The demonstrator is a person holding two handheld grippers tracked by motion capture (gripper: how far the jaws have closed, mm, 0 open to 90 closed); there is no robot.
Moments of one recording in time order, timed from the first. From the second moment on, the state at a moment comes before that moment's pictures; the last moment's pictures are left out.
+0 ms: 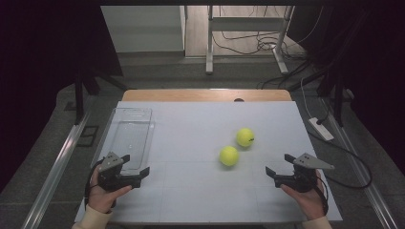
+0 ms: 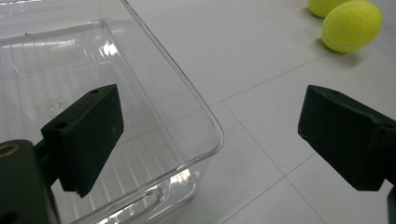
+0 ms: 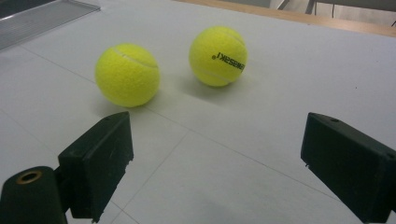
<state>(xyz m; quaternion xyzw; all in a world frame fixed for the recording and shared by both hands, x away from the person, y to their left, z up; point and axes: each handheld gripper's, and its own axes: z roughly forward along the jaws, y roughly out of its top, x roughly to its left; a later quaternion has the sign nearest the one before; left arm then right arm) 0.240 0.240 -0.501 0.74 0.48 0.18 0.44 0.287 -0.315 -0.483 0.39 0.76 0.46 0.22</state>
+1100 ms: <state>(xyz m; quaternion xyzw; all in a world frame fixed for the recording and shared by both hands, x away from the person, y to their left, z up) 0.235 0.243 -0.499 0.73 0.47 0.19 0.45 0.293 -0.316 -0.487 0.40 0.77 0.45 0.21</state>
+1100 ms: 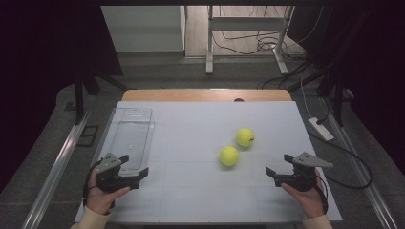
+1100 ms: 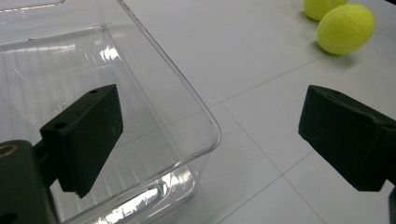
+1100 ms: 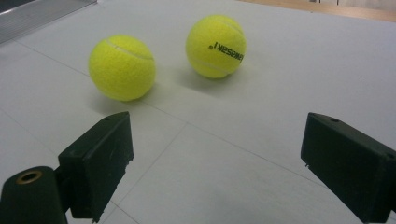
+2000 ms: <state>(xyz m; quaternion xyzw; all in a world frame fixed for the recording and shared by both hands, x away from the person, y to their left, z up) 0.241 0.226 -0.481 0.74 0.46 0.20 0.45 0.293 -0.314 -0.487 0.40 0.77 0.46 0.21</state>
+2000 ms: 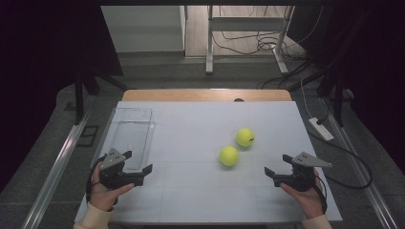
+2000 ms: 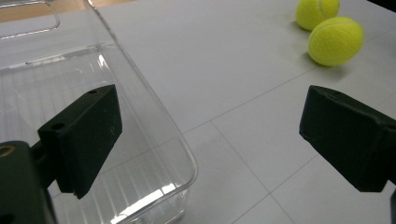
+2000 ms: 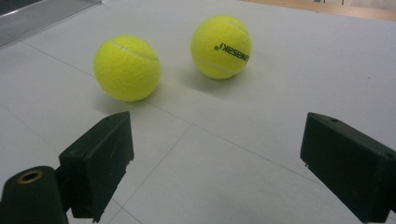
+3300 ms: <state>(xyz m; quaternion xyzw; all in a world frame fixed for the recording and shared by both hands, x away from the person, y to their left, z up) 0.255 0.204 -0.466 0.76 0.42 0.19 0.45 0.292 -0.313 -0.490 0.40 0.77 0.45 0.20</state>
